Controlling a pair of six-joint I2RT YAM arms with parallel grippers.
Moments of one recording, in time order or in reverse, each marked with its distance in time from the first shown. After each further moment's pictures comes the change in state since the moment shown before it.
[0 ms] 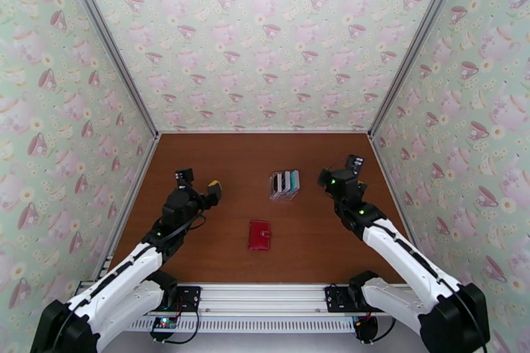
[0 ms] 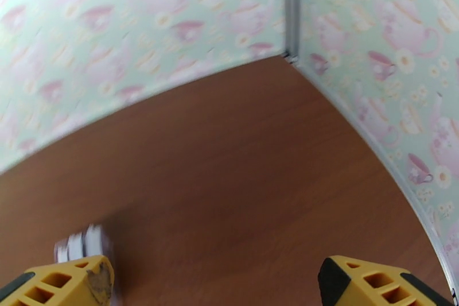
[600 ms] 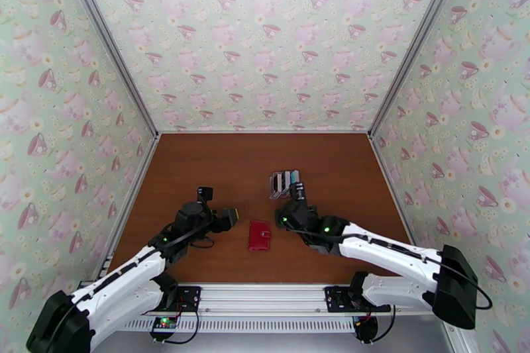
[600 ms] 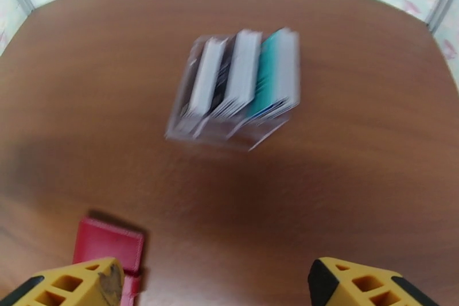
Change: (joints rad) left arm -0.118 0.017 -0.076 -0.147 0.277 -0.216; right arm 0.532 0.185 0.058 -0.200 -0.054 0.198
